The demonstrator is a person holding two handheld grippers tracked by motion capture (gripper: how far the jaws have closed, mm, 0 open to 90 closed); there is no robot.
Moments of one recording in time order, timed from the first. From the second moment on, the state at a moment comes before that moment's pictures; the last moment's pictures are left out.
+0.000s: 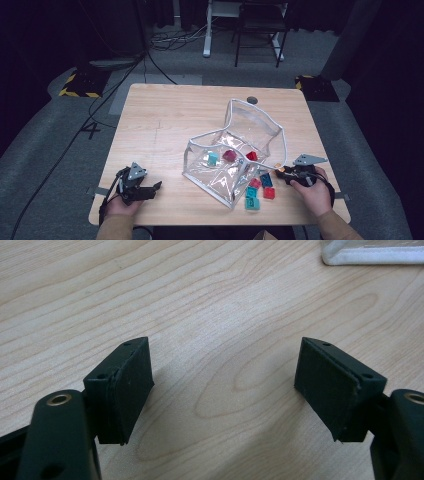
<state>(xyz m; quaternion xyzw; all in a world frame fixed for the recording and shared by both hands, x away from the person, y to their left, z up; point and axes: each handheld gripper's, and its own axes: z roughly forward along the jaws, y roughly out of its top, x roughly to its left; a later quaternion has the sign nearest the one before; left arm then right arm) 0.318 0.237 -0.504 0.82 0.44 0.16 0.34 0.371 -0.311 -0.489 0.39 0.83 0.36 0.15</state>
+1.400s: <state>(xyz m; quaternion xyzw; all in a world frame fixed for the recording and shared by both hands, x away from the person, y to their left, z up) 0.318 0.237 -0.504 0.82 0.44 0.16 0.34 0.358 -0.350 -0.368 0.41 0.78 0.44 0.17</state>
